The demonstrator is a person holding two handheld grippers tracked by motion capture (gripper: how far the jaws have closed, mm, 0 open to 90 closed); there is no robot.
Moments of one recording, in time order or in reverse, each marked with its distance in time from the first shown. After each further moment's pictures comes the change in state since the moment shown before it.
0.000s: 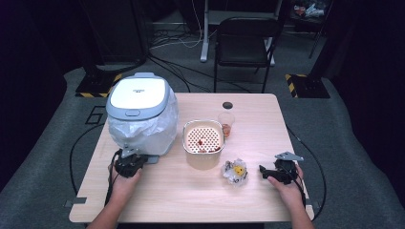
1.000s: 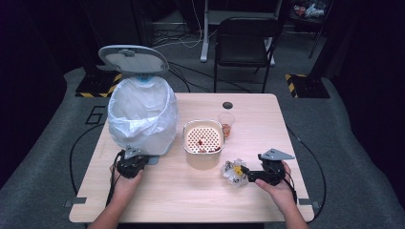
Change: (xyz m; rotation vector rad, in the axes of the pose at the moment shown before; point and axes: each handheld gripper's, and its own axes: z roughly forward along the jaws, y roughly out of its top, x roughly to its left) left arm 0.000 -0.003 0.008 0.031 0.018 0.064; right arm 0.069 0.041 -0.040 -0.129 0.248 -0.107
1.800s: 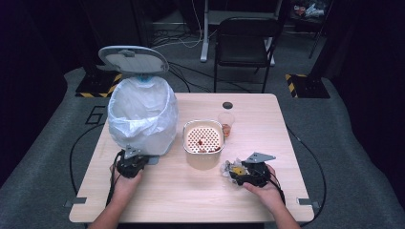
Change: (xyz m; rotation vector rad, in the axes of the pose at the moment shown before) left arm -0.001 0.001 0.000 0.005 0.005 0.004; right arm 0.014 -0.015 0.041 0.118 0.103 -0.048
